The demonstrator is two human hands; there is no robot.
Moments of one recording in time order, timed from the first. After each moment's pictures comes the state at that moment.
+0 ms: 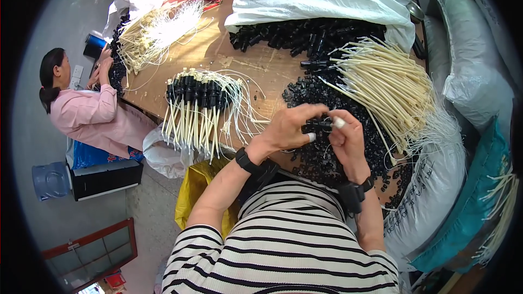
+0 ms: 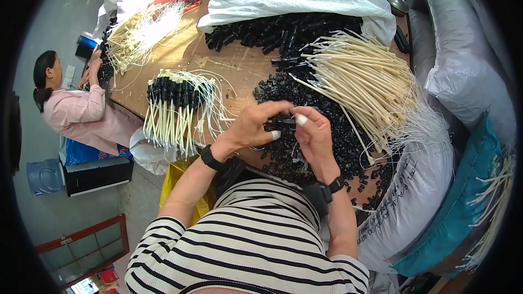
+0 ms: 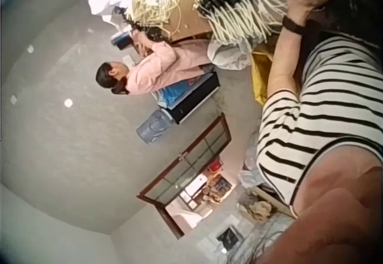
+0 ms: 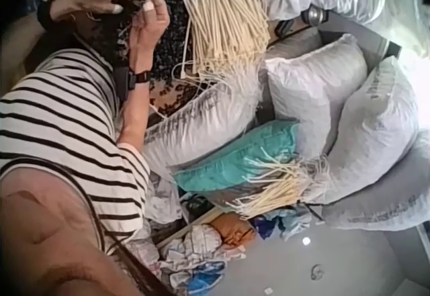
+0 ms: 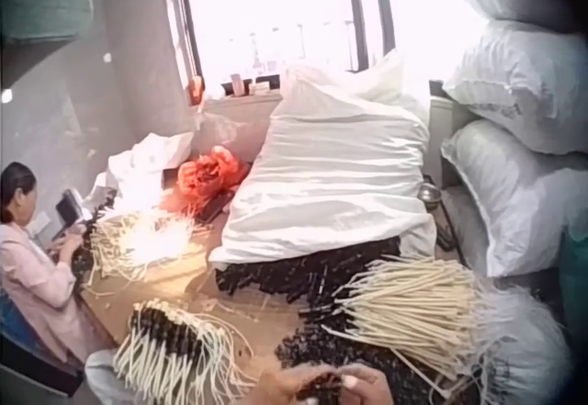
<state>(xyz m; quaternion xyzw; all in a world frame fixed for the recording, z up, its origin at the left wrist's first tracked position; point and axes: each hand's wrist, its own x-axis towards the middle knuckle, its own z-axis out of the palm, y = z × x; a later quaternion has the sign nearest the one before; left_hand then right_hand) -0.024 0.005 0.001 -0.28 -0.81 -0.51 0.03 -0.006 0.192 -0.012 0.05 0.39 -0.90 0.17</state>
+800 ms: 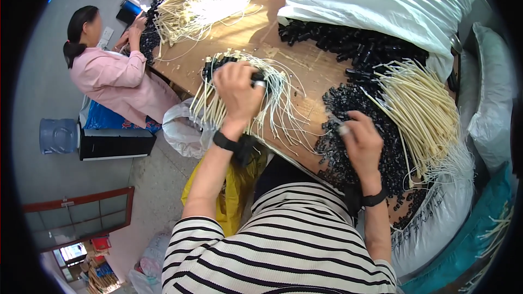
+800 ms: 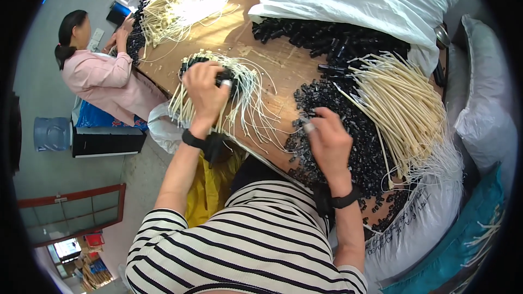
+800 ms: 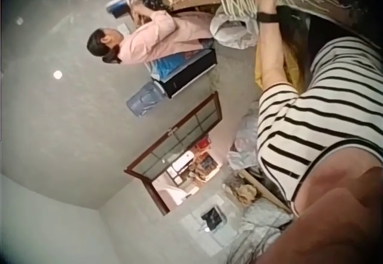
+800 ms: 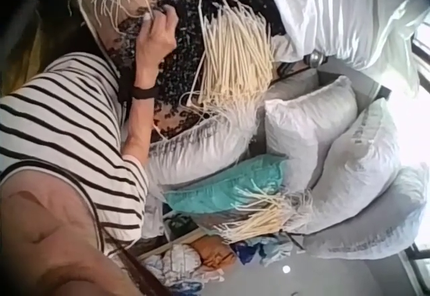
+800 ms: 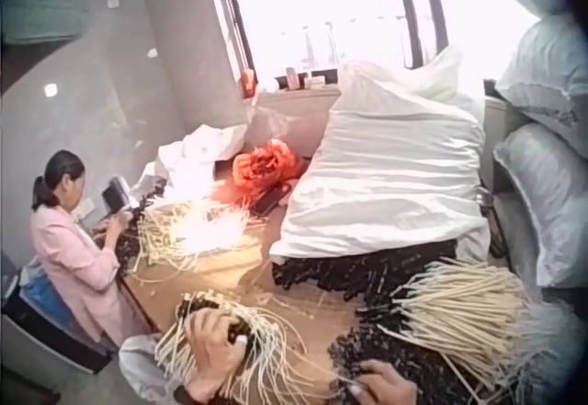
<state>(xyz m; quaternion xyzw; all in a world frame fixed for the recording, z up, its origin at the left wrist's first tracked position) -0.018 -0.147 0.009 0.05 -0.94 -0.06 0.32 -0.009 0.156 0.008 -0.23 0.86 -0.45 -0.10</state>
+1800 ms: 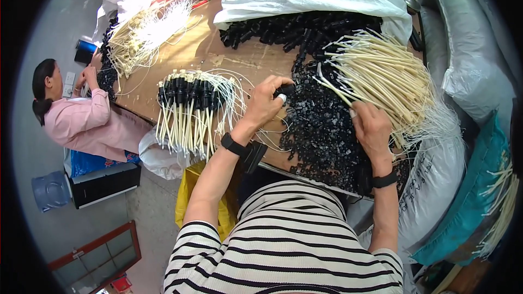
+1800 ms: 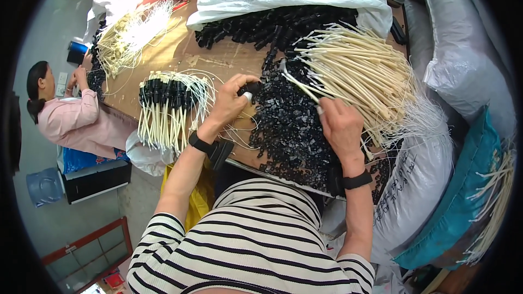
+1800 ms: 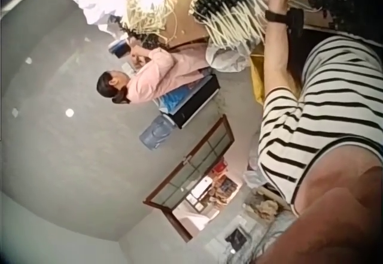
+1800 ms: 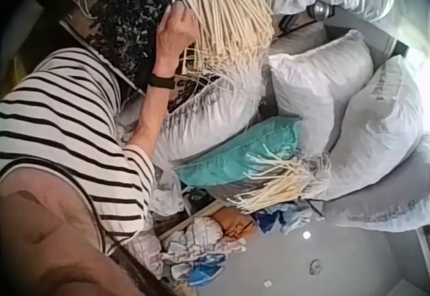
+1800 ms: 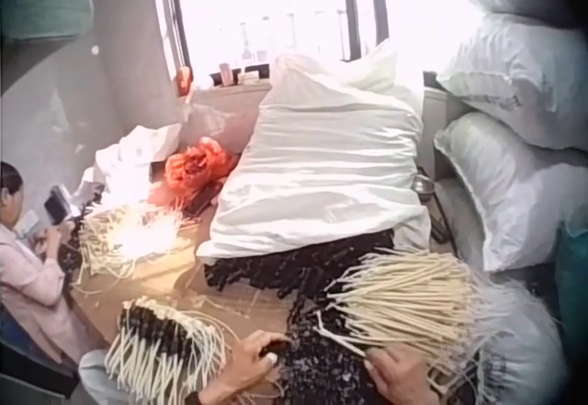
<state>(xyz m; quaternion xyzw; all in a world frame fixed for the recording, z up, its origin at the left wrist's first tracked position) -0.064 -0.035 -0.029 -0.14 -0.87 -0.48 0.03 -0.028 0.246 0.010 -0.21 0.94 -0.20 -0.18</state>
